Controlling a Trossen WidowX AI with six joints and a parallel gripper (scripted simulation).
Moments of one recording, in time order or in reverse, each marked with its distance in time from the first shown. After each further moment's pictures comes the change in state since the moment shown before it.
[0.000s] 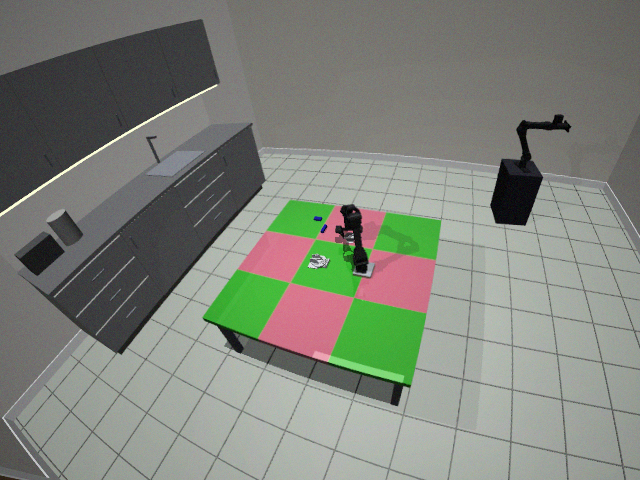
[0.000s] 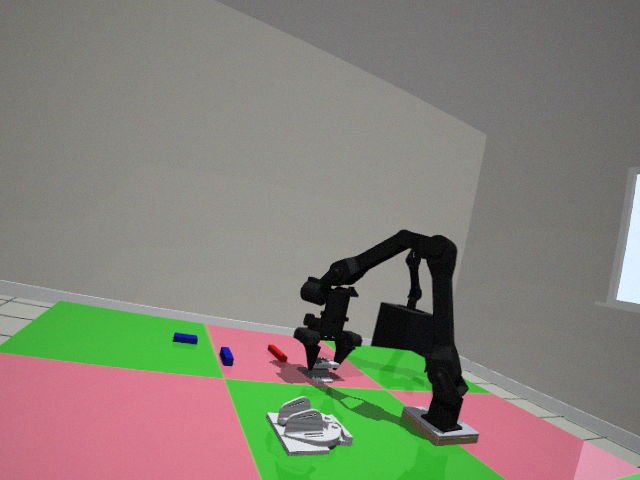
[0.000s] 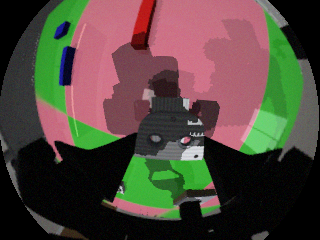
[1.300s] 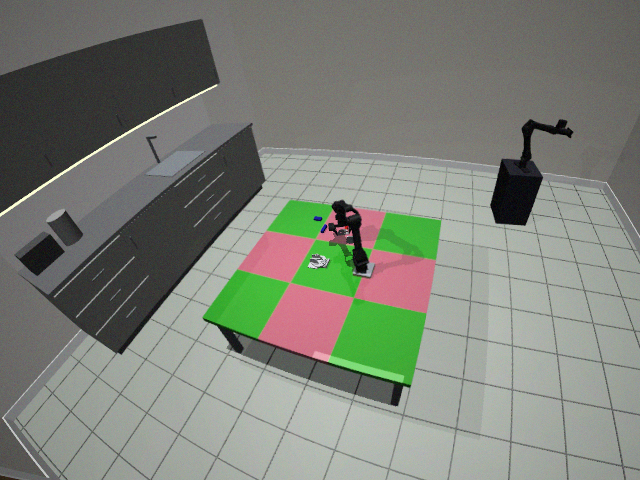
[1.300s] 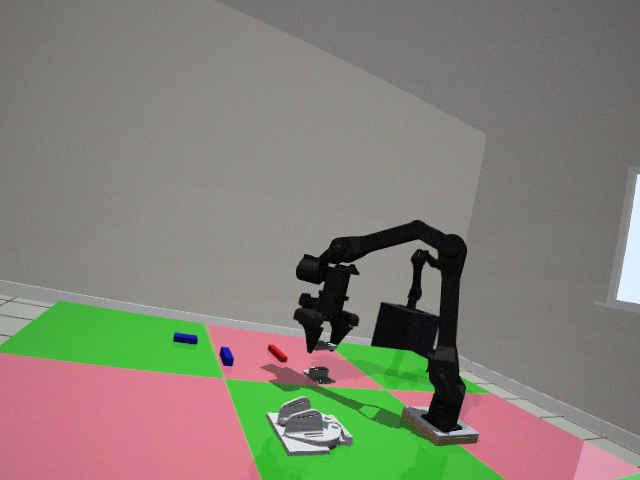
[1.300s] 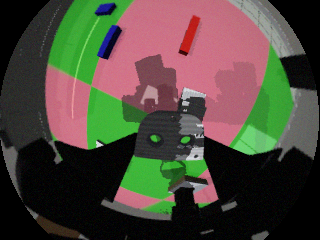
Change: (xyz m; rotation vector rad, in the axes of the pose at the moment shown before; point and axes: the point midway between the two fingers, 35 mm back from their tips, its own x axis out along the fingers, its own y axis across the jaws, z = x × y) arm -0.055 0.041 -0.026 -0.202 -0.009 0.001
